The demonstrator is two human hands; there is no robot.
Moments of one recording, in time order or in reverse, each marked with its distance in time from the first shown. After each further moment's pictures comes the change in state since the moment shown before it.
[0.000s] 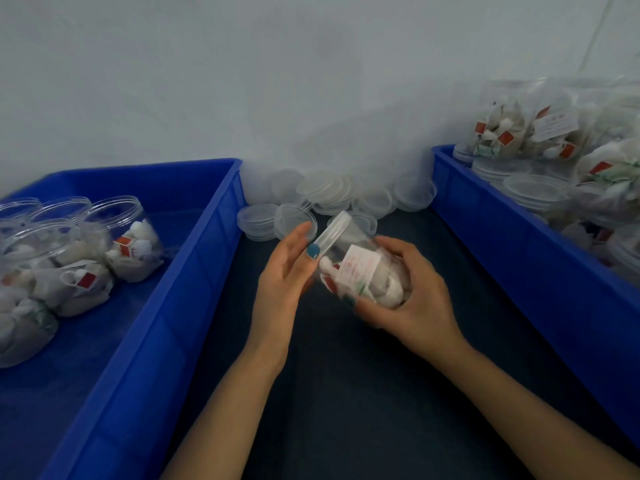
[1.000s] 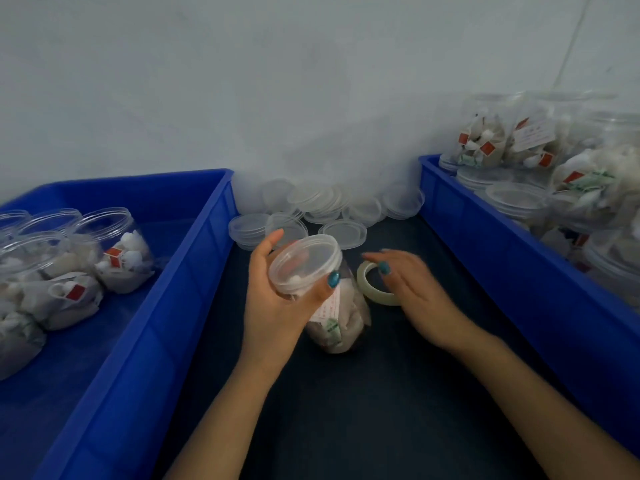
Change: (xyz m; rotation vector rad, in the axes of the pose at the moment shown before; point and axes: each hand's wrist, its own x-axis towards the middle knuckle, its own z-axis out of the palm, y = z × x) left_hand -0.003 -0.004 0.006 0.140 0.145 0.159; right_hand 0.023 0.023 -0.028 -0.191 -0.288 0.013
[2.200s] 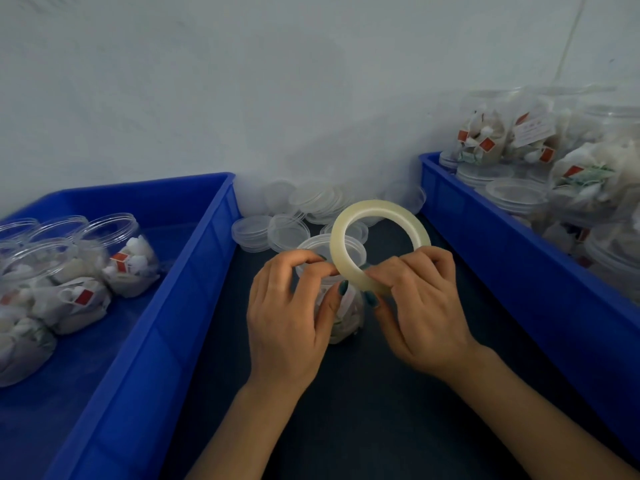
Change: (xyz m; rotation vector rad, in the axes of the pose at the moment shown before) left_hand -0.014 0.003 0.007 0.862 0.126 0.694; right_hand -0.021 -0.030 0.011 -0.462 0.564 -0.716
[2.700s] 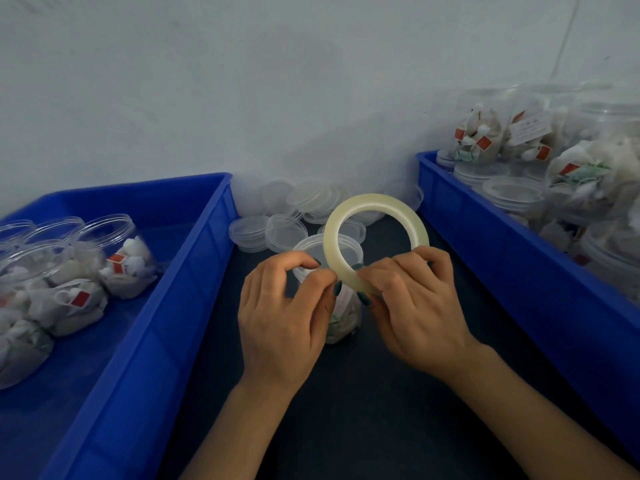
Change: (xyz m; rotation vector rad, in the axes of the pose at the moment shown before) left_hand 0.003 -0.003 -0.002 0.027 0.098 0.125; right_hand 0.004 -0.002 -0.001 -0.094 0.028 -0.079
